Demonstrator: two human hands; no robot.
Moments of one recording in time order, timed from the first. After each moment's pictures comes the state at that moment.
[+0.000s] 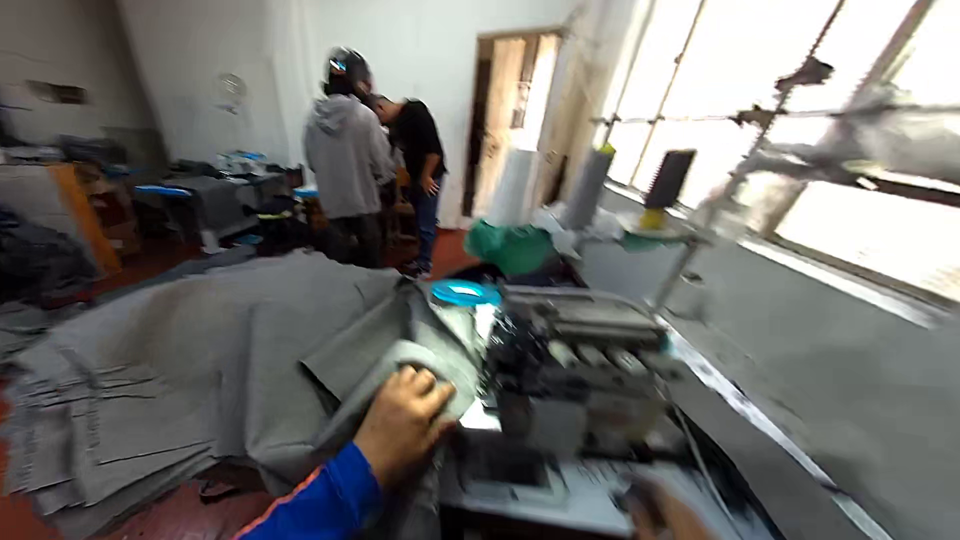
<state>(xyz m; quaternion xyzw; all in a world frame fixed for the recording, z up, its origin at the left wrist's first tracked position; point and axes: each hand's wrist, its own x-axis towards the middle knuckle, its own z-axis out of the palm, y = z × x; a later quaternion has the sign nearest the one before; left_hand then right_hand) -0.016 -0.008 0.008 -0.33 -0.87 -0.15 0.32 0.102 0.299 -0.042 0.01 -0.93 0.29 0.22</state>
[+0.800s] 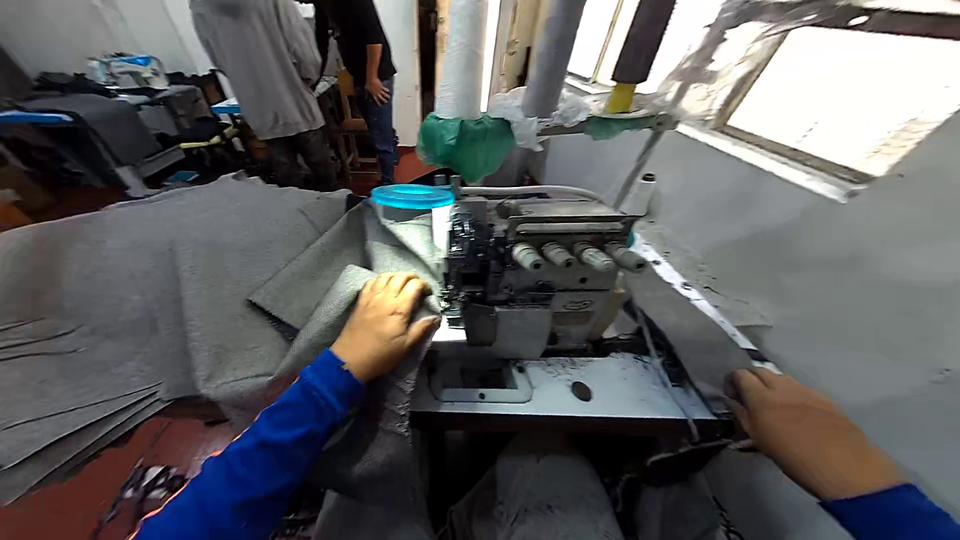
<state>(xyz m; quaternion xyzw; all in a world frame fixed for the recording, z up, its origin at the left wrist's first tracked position) -0.038 0.006 0.010 -0.34 -0.90 -0.20 0.18 0.100 0.480 -0.049 -0.02 -0.99 0.01 0.13</state>
